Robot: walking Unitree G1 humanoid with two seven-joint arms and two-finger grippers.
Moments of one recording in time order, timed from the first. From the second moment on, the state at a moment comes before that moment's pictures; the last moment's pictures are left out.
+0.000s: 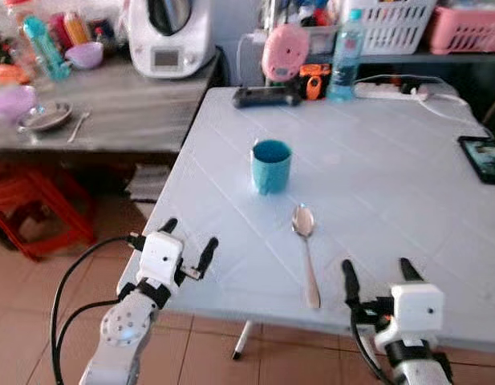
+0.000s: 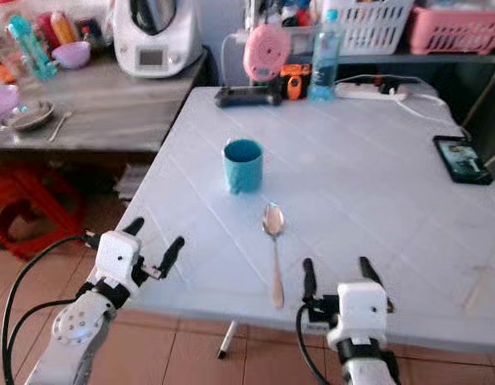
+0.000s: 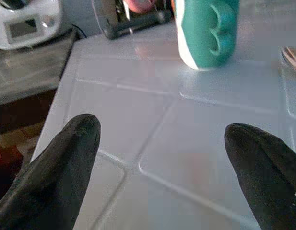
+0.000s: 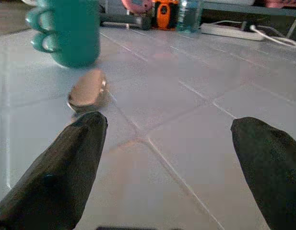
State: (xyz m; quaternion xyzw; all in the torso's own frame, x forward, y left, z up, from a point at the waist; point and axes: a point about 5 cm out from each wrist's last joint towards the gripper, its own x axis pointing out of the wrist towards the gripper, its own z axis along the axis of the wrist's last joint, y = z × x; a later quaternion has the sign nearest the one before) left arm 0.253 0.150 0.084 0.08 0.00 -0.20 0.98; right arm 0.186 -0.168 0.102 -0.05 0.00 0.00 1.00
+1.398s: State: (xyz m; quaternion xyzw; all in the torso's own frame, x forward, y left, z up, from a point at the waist) left arm 0.237 0.142 0.080 0.01 0.02 -0.36 0.93; right arm 0.269 -0.121 0.097 0.01 0.15 0.14 0.98
